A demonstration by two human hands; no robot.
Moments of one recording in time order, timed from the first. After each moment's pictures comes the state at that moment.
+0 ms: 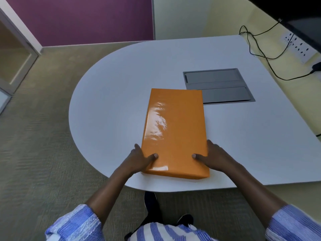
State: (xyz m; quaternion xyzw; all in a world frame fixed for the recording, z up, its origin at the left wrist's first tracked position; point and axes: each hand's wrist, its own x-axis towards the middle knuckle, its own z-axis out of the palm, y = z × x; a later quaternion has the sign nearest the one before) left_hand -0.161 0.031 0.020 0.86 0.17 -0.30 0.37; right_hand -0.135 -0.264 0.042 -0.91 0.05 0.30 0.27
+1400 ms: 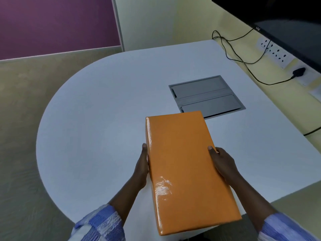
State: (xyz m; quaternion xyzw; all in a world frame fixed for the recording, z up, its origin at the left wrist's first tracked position) left_hand -0.001 0.055 -0.028 0.60 0.22 -0.29 0.71; right_hand -0.043 -0.235 -0.001 -0.85 0.31 0.12 0.41
